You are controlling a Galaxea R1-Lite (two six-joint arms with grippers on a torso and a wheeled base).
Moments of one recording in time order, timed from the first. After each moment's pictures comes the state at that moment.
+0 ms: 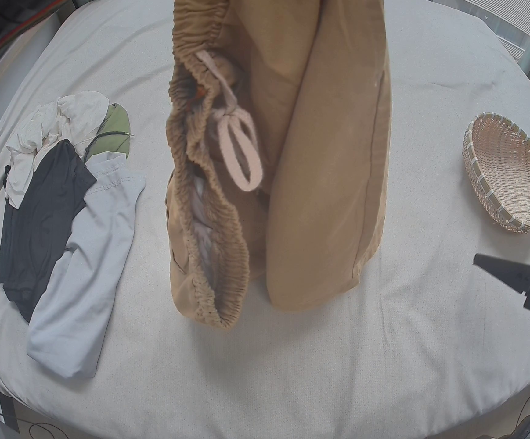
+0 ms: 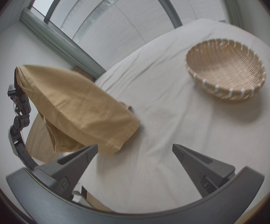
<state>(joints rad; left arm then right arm) -0.77 1.53 -1.52 -0.52 -0.65 -0.62 0.32 1.03 -0.44 -0.34 0.25 0.42</state>
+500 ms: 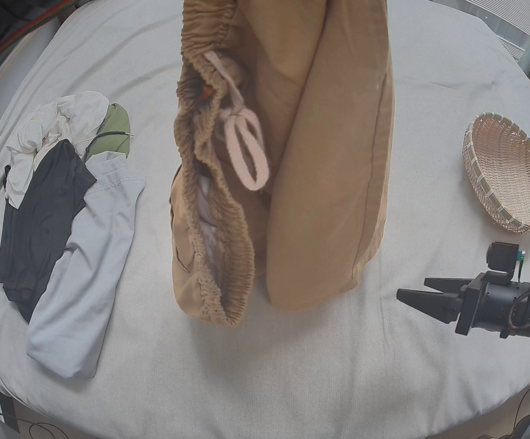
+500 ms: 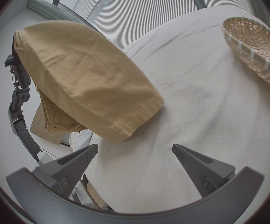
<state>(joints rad) -0.77 1.54 -1.52 -0.53 -0.65 -0.62 0.50 1.36 -0.40 -0.65 0.27 0.35</state>
